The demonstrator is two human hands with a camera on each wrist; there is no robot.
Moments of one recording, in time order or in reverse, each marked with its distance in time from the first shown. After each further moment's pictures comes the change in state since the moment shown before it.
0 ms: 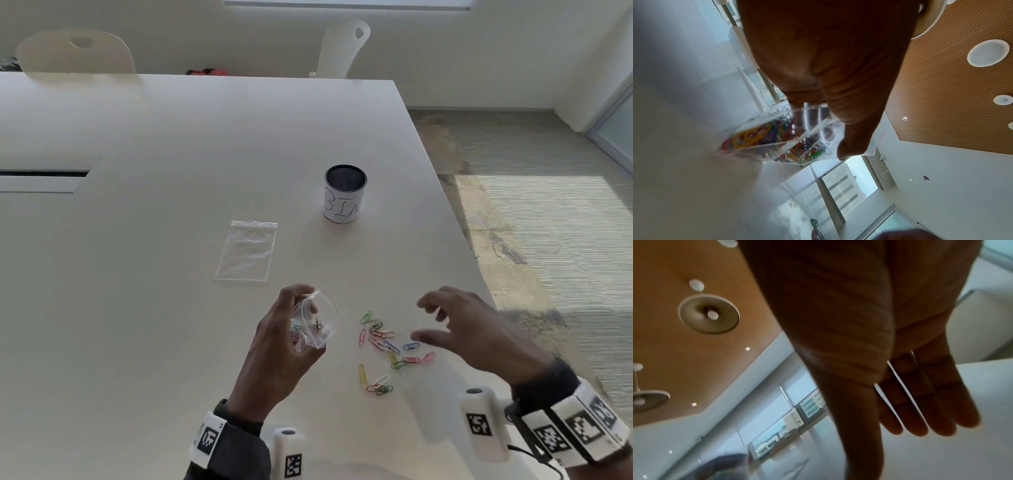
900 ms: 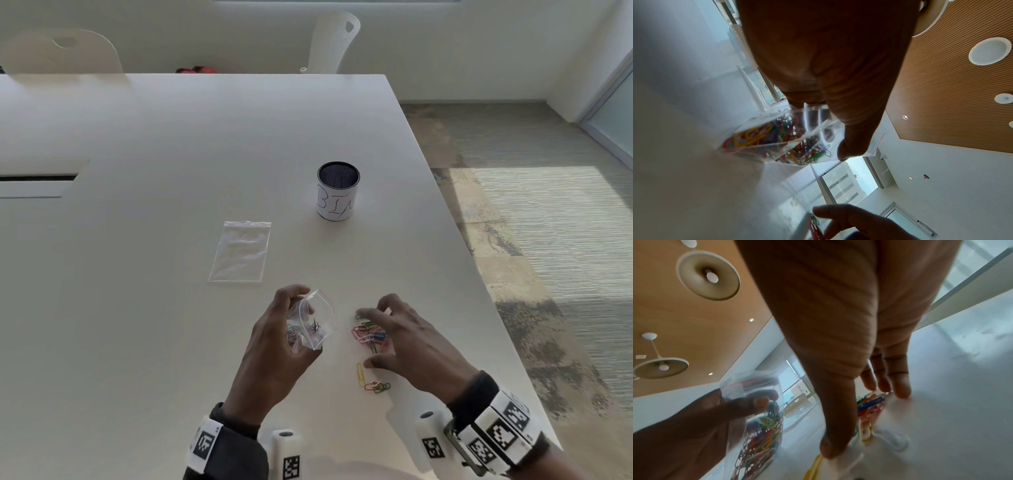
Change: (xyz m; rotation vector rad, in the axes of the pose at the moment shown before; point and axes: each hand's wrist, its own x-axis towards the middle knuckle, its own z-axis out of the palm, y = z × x) left_hand 0.001 -0.001 0.002 0.012 0.000 -0.002; right_hand 0.012 -0.029 0.061 0.010 -0.047 -0.166
